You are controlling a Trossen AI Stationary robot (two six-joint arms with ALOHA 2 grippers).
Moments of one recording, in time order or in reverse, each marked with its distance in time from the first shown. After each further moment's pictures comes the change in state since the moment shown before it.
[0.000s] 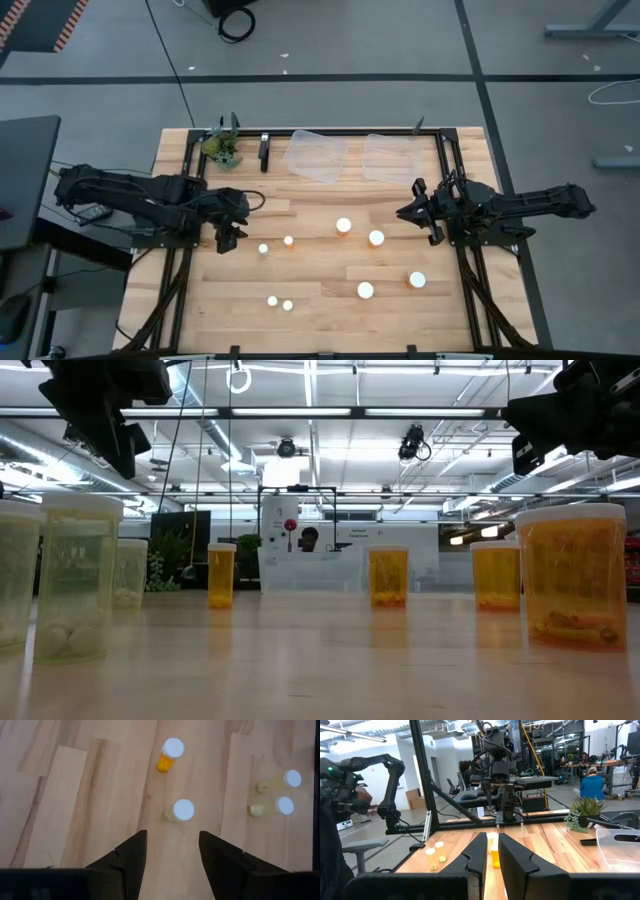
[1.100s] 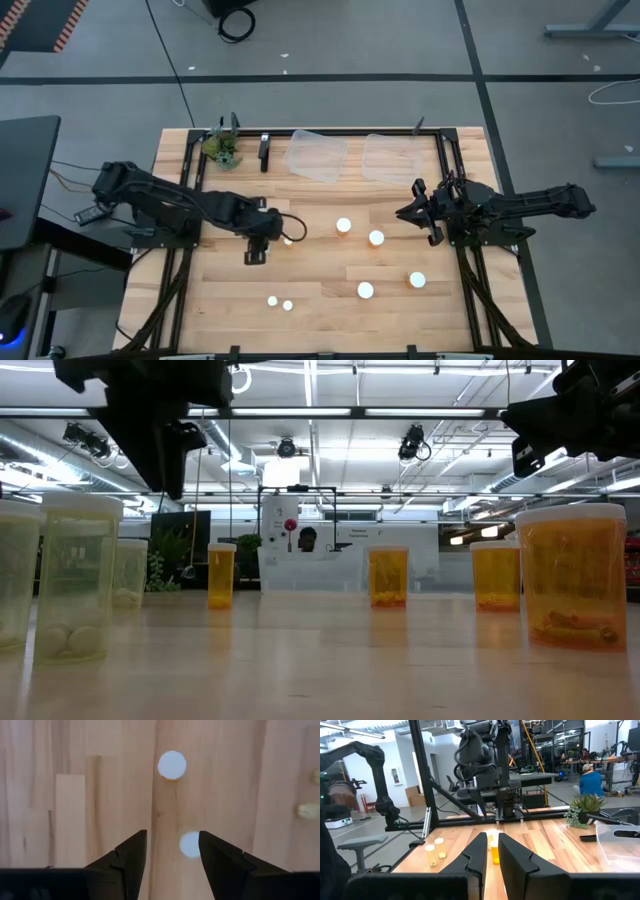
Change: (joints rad) left arm -0.105 0.497 0.298 -0.077 -0.170 0.099; right arm 0.000 0.000 0.000 -0.018 0.000 0.000
